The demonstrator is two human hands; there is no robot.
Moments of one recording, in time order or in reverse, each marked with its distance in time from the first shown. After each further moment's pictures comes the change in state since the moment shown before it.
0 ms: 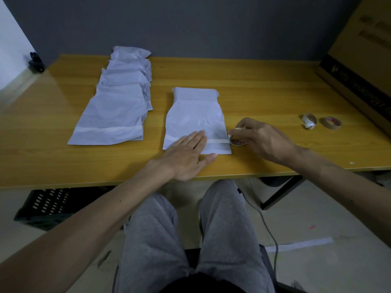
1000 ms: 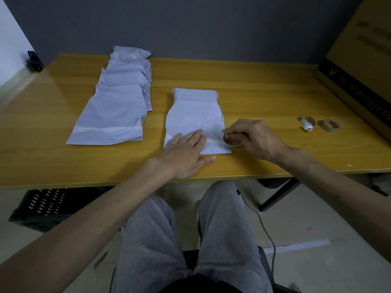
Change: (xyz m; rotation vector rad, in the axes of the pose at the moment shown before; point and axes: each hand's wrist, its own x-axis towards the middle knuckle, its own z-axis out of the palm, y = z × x) left_hand -0.004 0.004 -0.012 0.064 -0.009 -0.027; right_hand 0.020 -0.012 0.003 0.270 0.111 0.034
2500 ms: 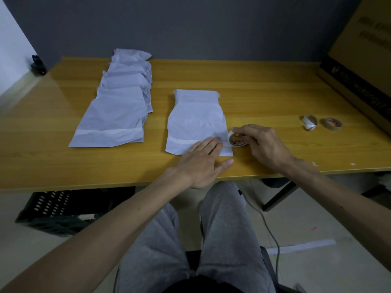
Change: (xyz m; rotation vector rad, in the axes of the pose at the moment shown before) left_hand 0.010 0.032 0.015 -0.108 0.039 0.066; right_hand -0.025 0.008 0.009 -0.020 0.147 0.093
